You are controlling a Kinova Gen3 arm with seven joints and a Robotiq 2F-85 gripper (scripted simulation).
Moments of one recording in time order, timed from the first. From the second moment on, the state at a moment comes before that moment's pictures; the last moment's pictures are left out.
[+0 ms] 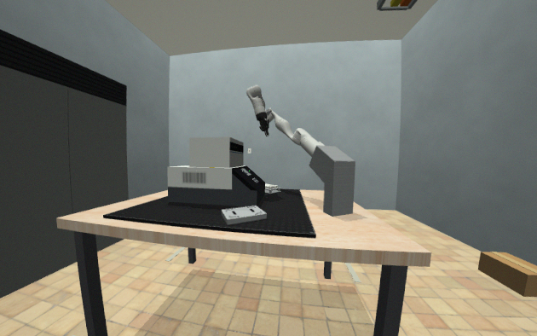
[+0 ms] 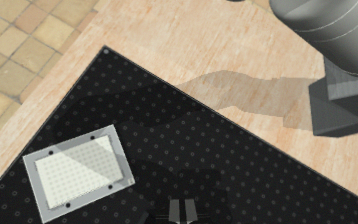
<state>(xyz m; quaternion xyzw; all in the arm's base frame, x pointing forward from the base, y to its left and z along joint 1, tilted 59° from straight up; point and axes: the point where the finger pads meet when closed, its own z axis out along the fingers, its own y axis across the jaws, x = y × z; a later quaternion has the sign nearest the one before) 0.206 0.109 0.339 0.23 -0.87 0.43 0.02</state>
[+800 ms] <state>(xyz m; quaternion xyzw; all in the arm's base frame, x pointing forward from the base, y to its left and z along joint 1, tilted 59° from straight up) 0.217 0.148 0.292 0.30 -0.83 0.47 -0.05</state>
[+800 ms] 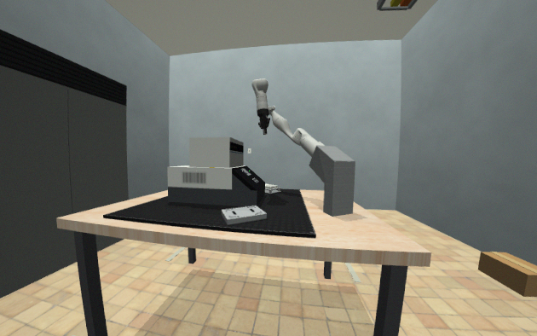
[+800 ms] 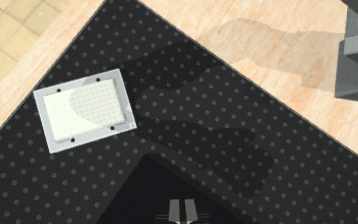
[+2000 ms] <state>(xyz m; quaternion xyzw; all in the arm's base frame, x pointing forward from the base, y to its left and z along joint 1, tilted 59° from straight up) 0.235 0.212 0.219 0.42 -0.72 0.52 -0.16</state>
